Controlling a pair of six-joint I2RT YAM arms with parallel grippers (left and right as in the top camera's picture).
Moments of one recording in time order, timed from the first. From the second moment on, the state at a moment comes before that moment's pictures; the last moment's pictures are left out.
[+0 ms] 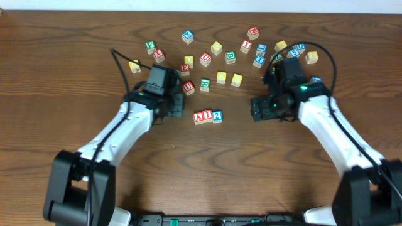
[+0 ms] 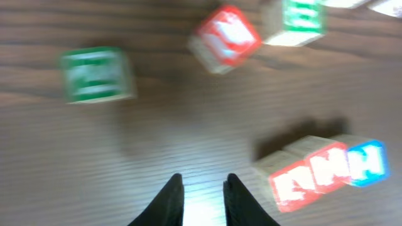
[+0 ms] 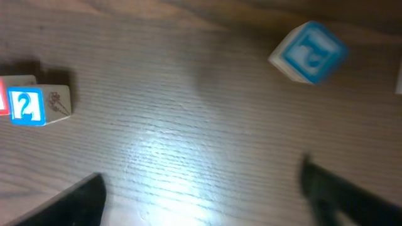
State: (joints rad) left arm -0.31 1.64 1.03 -0.50 0.08 -0.23; right arm 0.25 1.64 1.14 -0.78 -0.08 0.10
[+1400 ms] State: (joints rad) left arm -0.11 1.63 1.03 -0.58 -0.11 -0.20; right arm 0.50 1.85 1.14 -0.50 -0.17 0.21
